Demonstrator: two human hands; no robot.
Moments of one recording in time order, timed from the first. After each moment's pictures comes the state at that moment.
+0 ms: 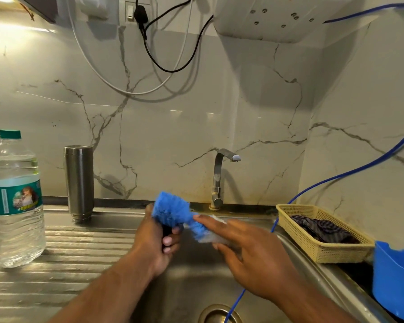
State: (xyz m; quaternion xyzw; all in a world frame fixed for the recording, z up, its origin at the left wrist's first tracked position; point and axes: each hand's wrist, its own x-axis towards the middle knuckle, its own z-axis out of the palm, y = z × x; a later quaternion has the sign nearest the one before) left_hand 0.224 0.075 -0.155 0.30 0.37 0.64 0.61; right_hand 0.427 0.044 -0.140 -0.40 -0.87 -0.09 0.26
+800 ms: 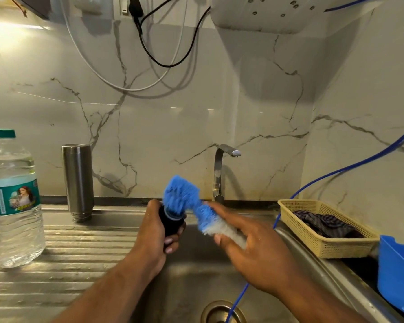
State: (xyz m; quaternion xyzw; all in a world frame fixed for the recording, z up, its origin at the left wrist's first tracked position) left_hand 0.224 0.080 -0.158 0.43 0.39 0.64 0.50; right_hand 0.427 0.042 -0.138 -0.46 -0.82 0.06 0.34
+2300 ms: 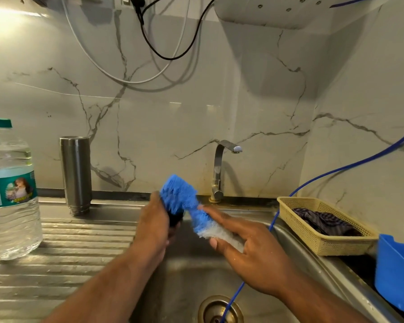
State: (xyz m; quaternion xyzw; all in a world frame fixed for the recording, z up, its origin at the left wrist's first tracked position) left_hand 0.227 0.083 -0.157 0.44 0.51 0.64 0.38; right_hand 0.427 0.051 -0.149 -0.42 -0.85 0.08 0.32
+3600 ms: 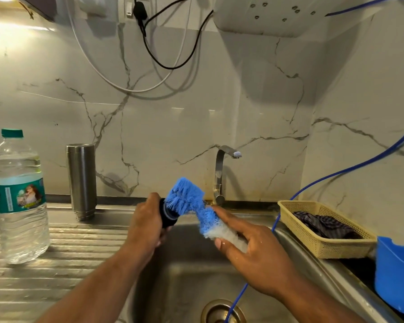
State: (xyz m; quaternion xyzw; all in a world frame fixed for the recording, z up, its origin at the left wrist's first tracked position) left_hand 0.209 0.085 -0.149 0.50 0.49 0.63 0.33; right_hand 0.425 0.045 -0.150 -0.43 -0.80 0.14 0.38
